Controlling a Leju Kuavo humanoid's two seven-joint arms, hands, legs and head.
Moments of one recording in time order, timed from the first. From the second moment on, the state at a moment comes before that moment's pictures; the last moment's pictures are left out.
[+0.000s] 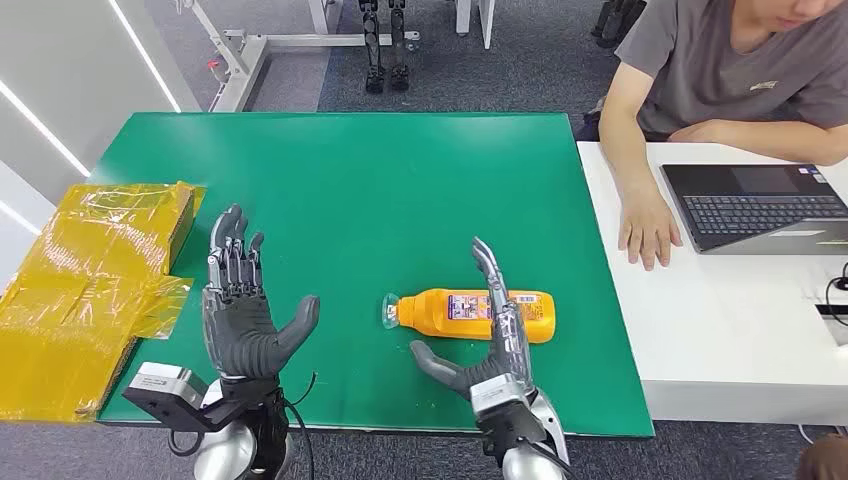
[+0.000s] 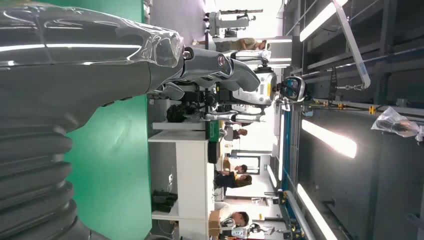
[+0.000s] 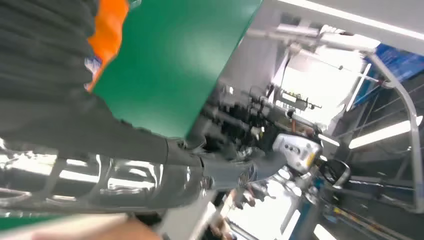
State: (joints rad) left arm -0.02 -0.21 -0.37 -1.68 -0.11 0.34 -0.70; right arm -0.07 0.12 0.58 -1.55 0.45 -0.38 -0.47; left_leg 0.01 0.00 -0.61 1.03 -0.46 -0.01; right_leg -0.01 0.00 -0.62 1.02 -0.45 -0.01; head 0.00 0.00
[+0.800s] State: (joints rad) left arm -0.03 -0.21 -0.37 -1.67 -0.05 0.29 -0.70; right arm -0.54 -0.15 0.61 -1.25 0.70 0.27 -0.20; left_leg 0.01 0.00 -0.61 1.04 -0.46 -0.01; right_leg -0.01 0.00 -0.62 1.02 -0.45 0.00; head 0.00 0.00
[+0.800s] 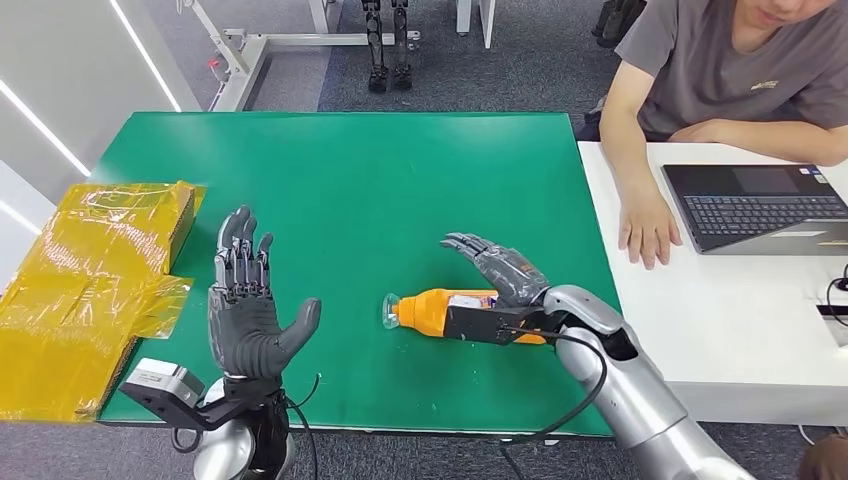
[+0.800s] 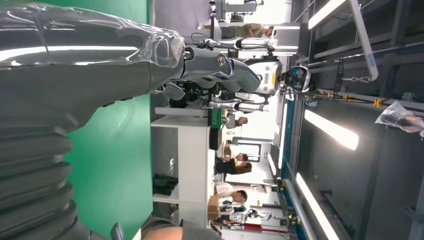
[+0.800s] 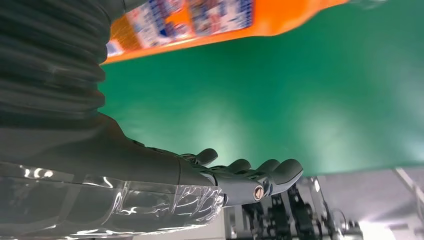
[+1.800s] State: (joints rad) left arm -0.12 -0.21 -0.37 -1.57 0.03 0.25 -0.70; right arm -0.89 -0.26 0.99 -0.79 0.35 0.43 -0.23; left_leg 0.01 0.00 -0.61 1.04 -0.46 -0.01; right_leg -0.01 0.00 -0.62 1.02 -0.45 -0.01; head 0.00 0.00
